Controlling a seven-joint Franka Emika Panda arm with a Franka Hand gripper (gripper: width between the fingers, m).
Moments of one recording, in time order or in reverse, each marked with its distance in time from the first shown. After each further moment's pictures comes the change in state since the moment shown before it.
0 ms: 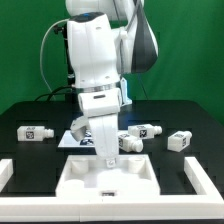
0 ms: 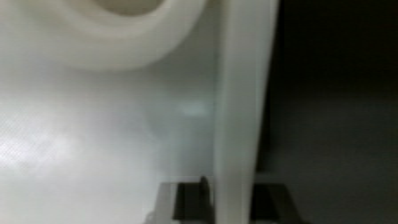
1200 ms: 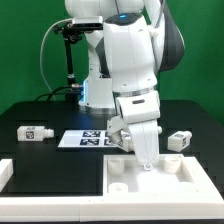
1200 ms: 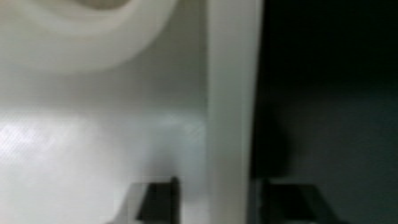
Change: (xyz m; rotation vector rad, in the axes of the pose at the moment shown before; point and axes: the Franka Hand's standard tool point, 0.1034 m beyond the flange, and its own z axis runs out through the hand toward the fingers) arm 0.068 0.002 0.012 0.070 0.031 0.063
